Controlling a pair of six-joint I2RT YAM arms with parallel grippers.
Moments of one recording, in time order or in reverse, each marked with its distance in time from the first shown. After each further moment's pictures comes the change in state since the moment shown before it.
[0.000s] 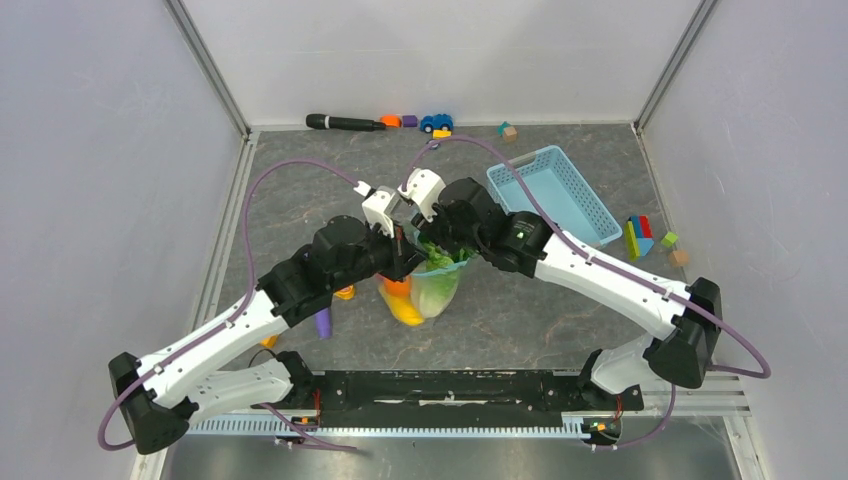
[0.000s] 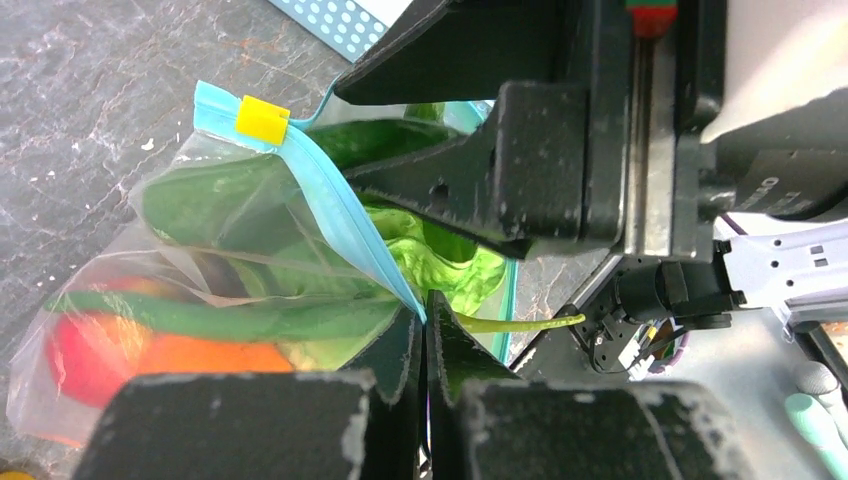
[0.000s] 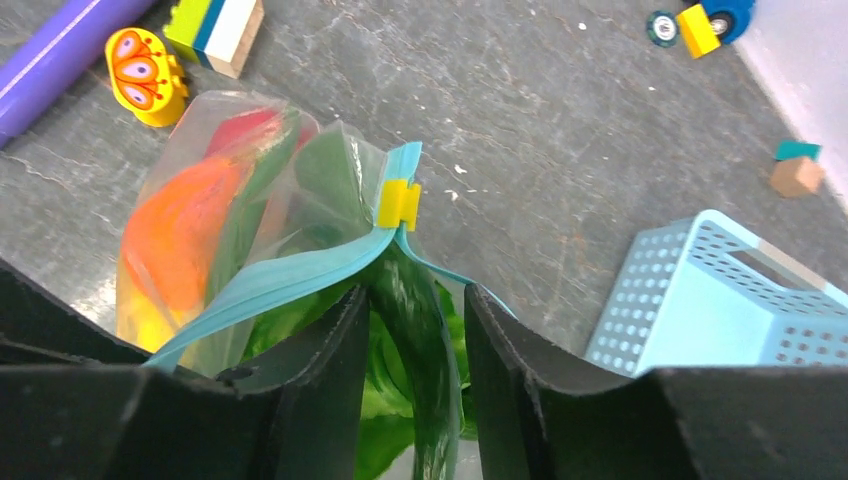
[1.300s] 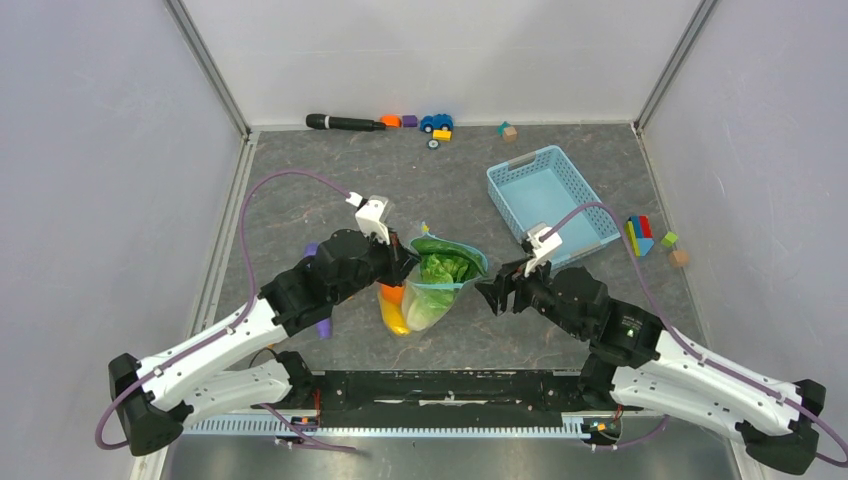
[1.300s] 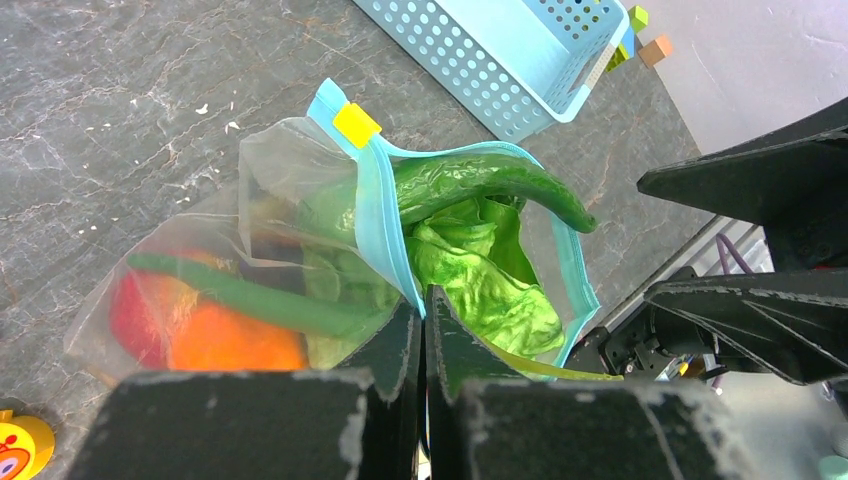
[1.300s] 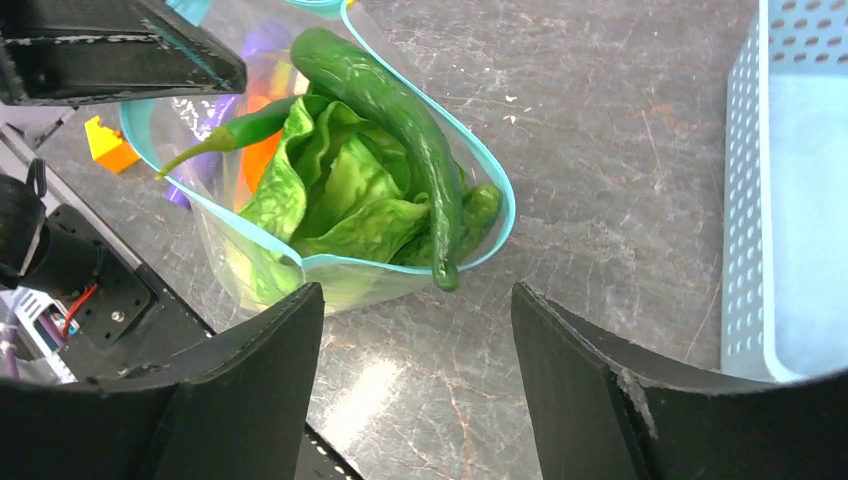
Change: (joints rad) left arm -0.032 -0.060 -0.091 0.026 -0.183 -0.073; right arm 0.066 -0.785 -0.716 0.240 0.089 0.464
